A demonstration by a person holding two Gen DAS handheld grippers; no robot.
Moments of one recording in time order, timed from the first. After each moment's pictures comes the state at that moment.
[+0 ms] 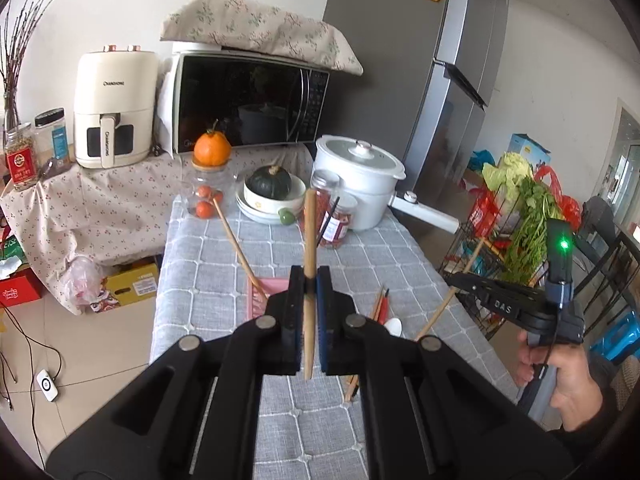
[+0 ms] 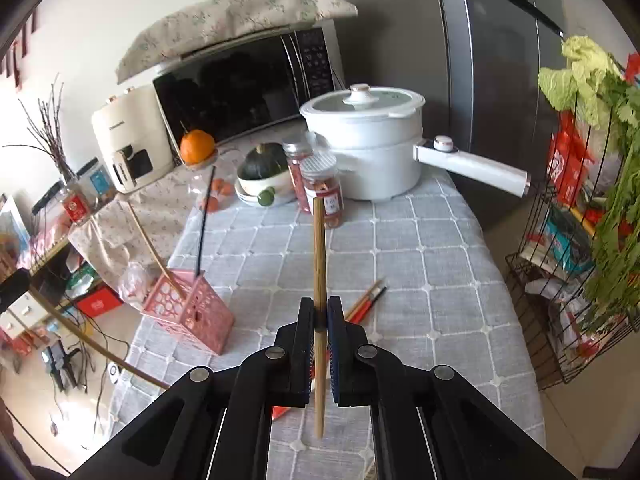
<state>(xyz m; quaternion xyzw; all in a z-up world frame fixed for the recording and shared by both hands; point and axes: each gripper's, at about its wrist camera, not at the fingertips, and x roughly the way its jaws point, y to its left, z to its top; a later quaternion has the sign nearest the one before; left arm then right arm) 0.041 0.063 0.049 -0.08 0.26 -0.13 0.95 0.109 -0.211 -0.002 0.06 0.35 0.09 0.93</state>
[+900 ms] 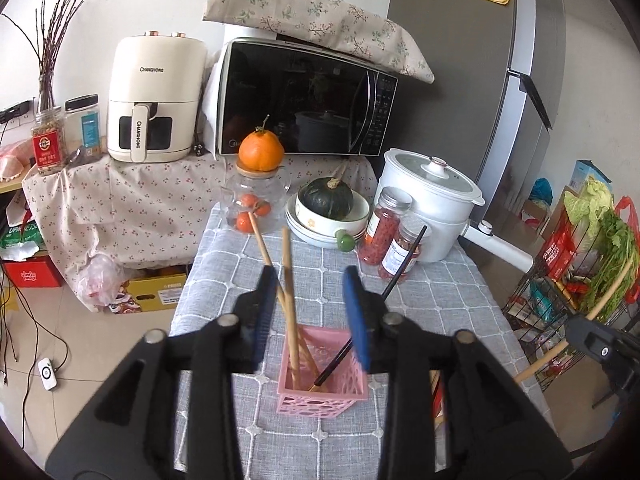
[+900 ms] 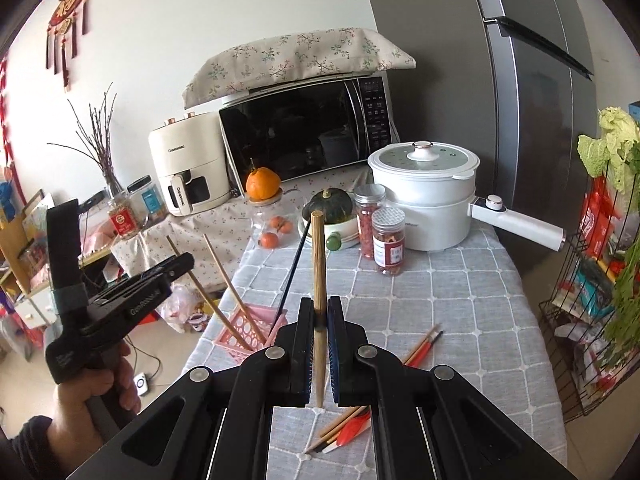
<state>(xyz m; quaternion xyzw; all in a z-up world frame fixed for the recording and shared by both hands) 0.116 0.057 0.007 -0.10 0.24 -0.02 0.96 0.084 -0.158 0.037 0.05 0.29 0.15 0.94</state>
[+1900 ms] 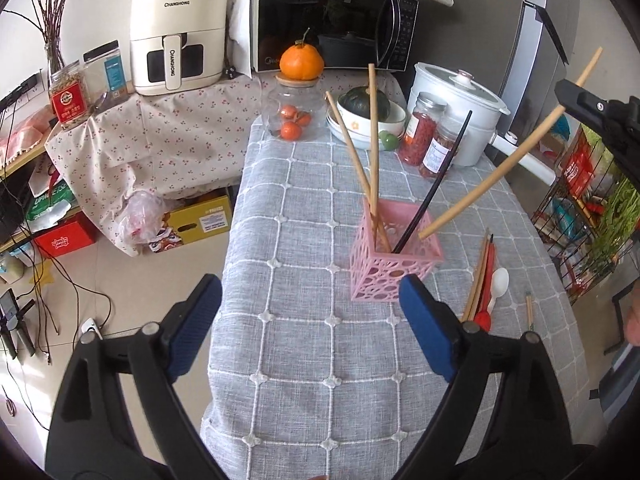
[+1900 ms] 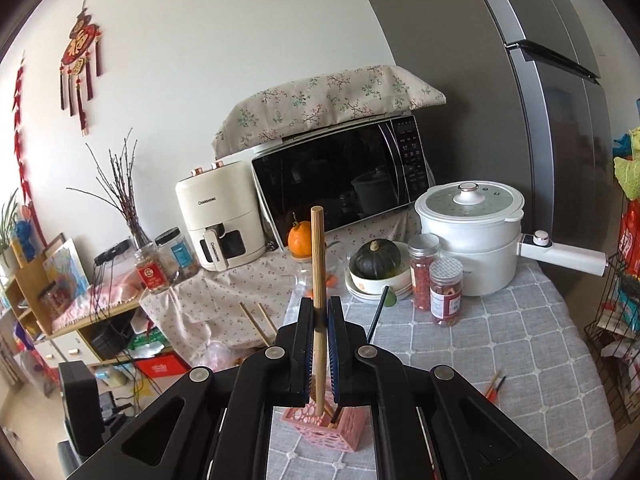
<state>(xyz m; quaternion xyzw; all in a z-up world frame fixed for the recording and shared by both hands) 0.079 0.106 -0.030 -0.04 0.39 0.00 0.92 0.111 -0.101 0.062 0.10 0.22 0.18 0.95</state>
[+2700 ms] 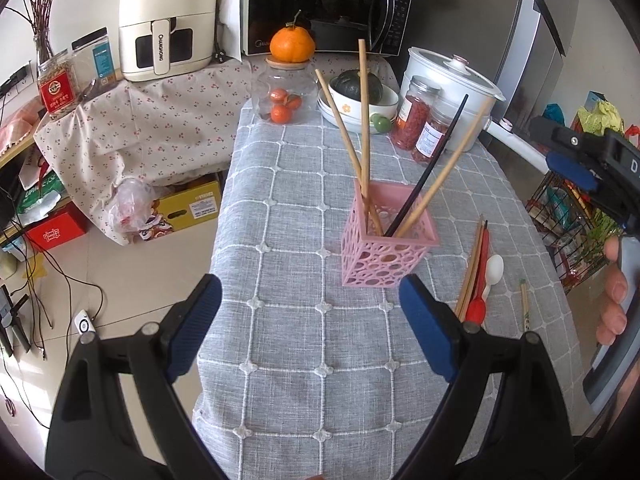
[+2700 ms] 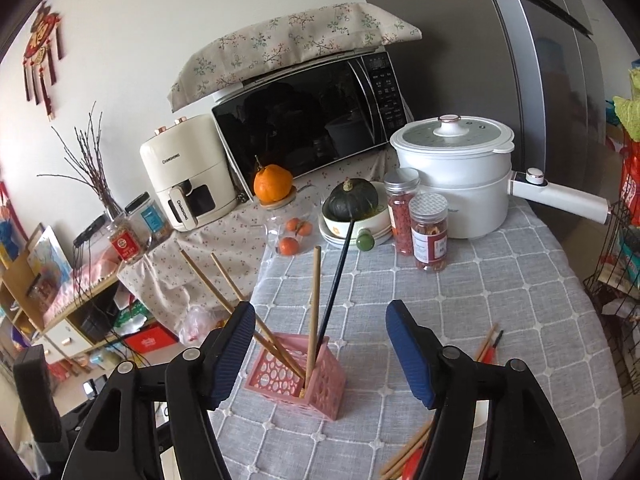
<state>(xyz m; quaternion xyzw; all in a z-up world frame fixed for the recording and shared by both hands) 0.082 0.099 -0.037 -0.05 0.41 -0.02 0.91 0.142 -0.120 0.016 0.11 0.31 0.16 0.93</state>
